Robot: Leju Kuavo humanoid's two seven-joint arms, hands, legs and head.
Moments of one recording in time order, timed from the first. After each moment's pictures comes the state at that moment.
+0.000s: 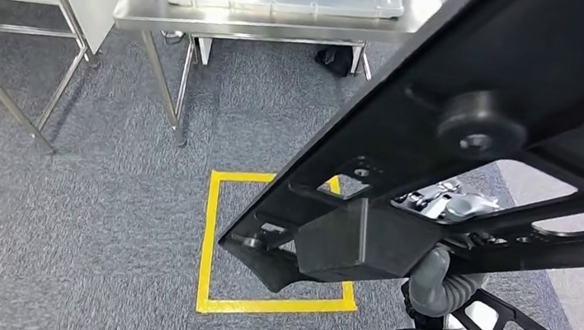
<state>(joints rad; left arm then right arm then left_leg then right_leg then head) -0.10 -0.09 1.38 -0.20 -0.84 -0.07 -0.10 -0.24 -0.04 0.23 -2.00 -0.16 0.39 -0.70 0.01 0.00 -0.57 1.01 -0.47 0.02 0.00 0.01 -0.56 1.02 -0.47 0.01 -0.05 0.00</state>
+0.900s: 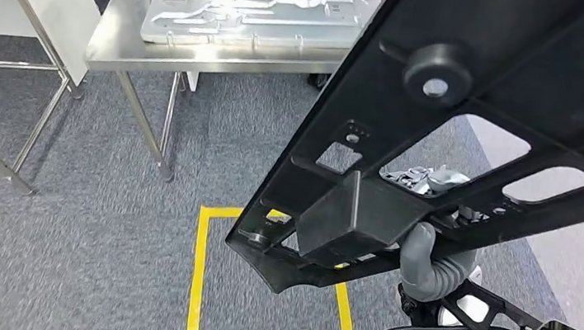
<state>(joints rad) -0.09 -0.09 1.38 -0.20 -0.84 -0.07 -0.11 -0.23 -0.04 0.23 -1.96 -0.15 0.32 -0.64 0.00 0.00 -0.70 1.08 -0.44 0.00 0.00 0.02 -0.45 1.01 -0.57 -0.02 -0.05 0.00</state>
